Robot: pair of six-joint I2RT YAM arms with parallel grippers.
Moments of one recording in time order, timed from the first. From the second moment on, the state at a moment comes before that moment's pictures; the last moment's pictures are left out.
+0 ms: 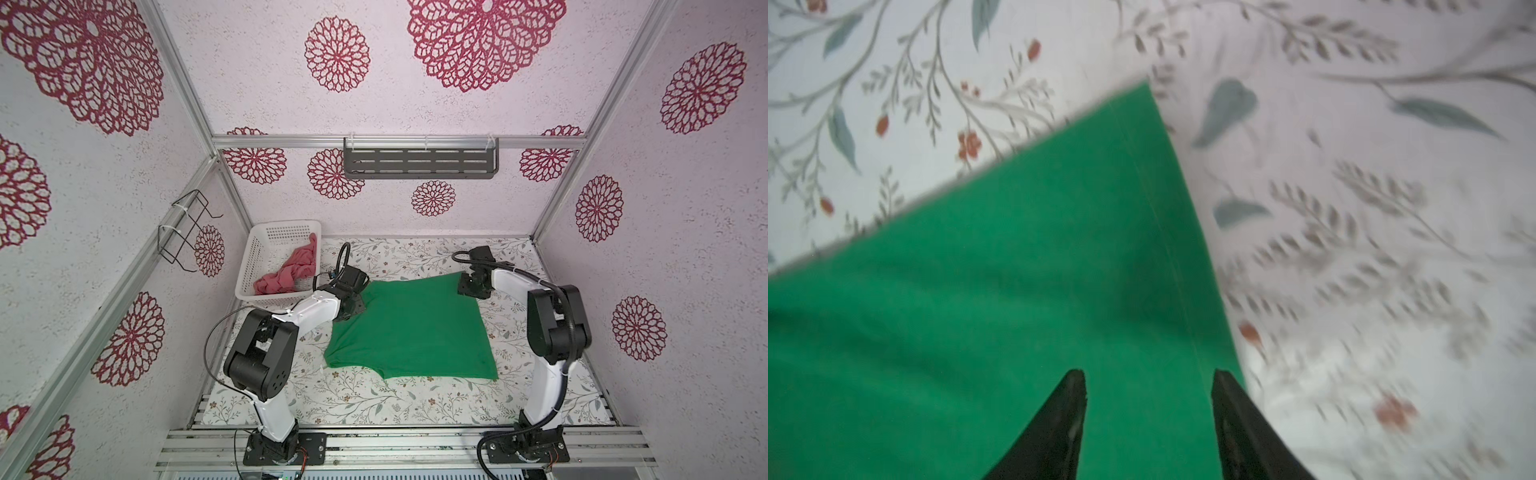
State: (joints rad) left arm -0.46 1.73 1.14 -0.49 -0.27 -0.79; right arm 0.21 1.88 1.33 -0.57 0.05 0.38
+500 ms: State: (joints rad) left arm -0.89 1.41 0.81 -0.49 -0.05 -1.24; right arm 0.19 1.13 0.74 -0.88 -0.04 0.48
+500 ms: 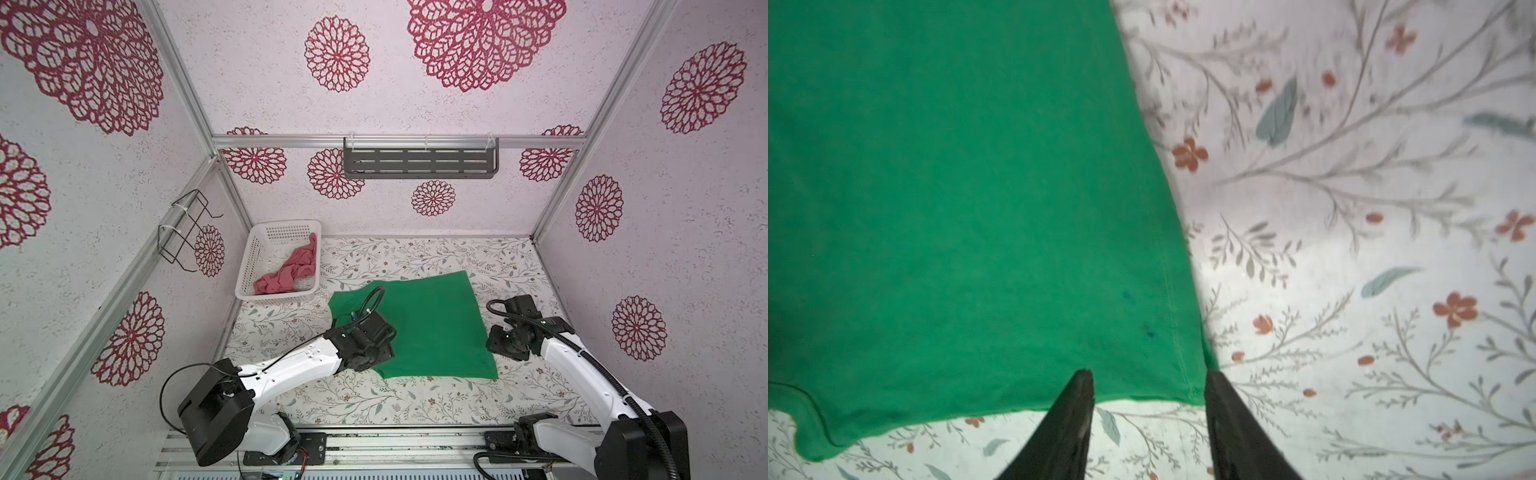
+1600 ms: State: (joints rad) left arm -1.05 1.46 0.65 -0.31 -0.12 -1.86; right arm 0.19 1.09 0.65 -0.83 -0.12 0.49
